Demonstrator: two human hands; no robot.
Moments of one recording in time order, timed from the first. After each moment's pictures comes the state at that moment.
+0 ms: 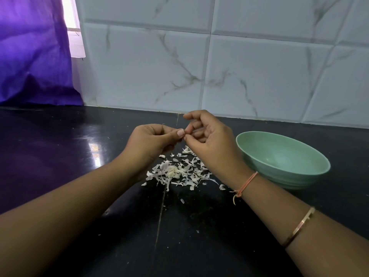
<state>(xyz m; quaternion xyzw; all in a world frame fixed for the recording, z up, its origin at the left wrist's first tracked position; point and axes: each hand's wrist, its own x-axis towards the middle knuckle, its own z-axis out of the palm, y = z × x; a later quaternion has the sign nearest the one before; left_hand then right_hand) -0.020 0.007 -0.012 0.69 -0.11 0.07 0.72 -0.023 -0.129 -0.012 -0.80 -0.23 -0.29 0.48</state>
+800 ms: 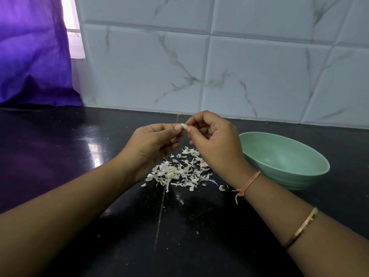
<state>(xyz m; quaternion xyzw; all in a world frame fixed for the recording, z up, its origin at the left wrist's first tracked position) -0.020 0.005 -0.009 0.57 -0.11 -0.02 0.82 -0.022 -0.134 -0.010 -0.78 -0.22 -0.31 0.50</state>
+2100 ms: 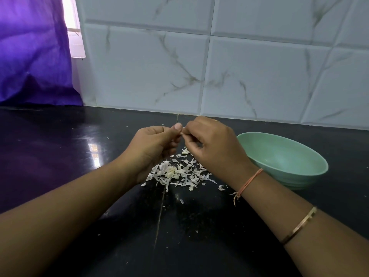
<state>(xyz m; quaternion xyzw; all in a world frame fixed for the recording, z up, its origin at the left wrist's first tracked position) -0.021 0.003 -0.009 0.63 -0.09 0.01 0.77 -0.020 -0.137 -0.008 -0.81 -0.32 -0.48 0.14</state>
